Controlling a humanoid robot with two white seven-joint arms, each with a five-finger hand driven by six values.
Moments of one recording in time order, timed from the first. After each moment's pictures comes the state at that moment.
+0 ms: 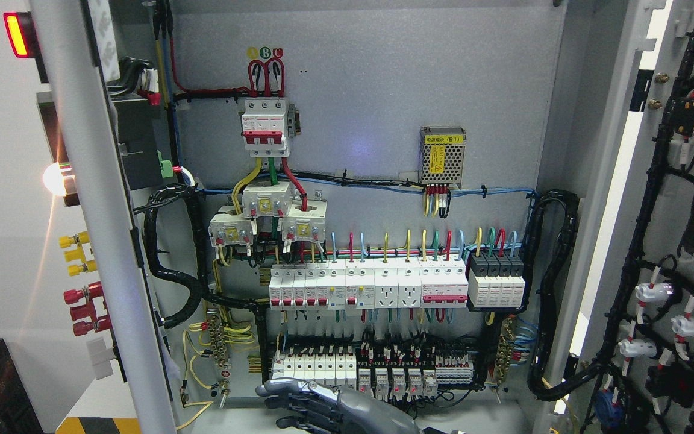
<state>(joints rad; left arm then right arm) 0.04 -0.10 0.00 -0.07 0.00 -0.07 0.09 -0.46 -0.13 0.49 -1.69 -0.53 0.18 0.74</state>
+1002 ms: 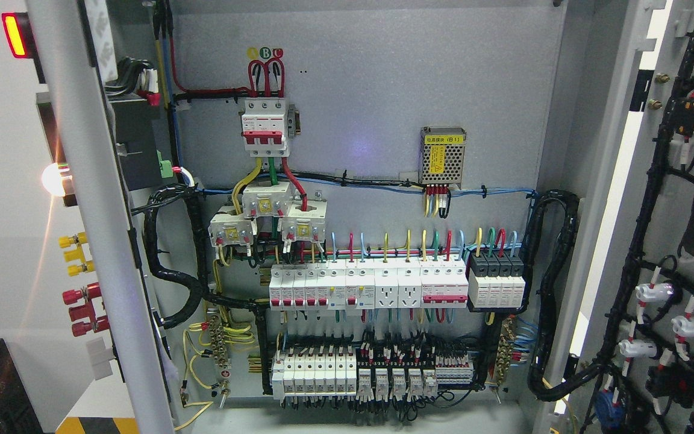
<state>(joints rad) 0.05 -0.10 0.00 -0.08 0.00 -0.07 0.09 -0.48 -0.06 0.64 -1.67 -0.52 0.20 0.74</state>
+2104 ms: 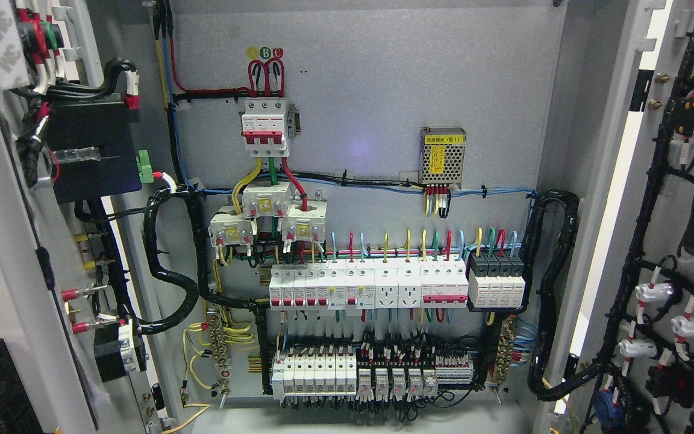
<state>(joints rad) 0.13 -0.08 0.00 -0.18 0.00 -0.07 0.08 -0.53 0.07 0.67 -1.60 -0.52 0.25 0.73</state>
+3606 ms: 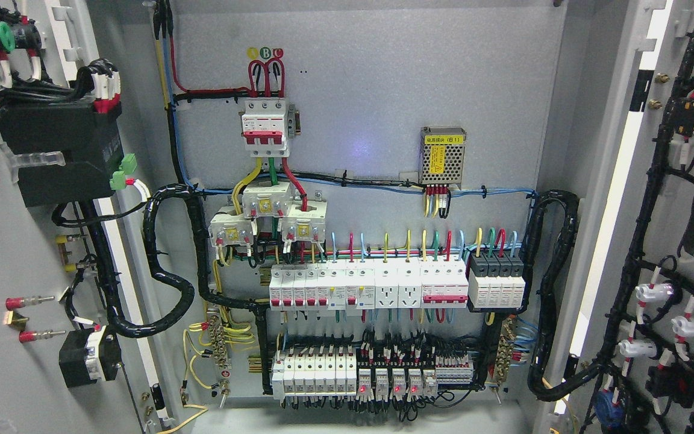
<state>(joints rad) 0.40 0.01 -0.26 -0.73 0.00 -0.12 0.07 -0.60 0.13 0.75 -1.53 -0.52 0.26 0.73</state>
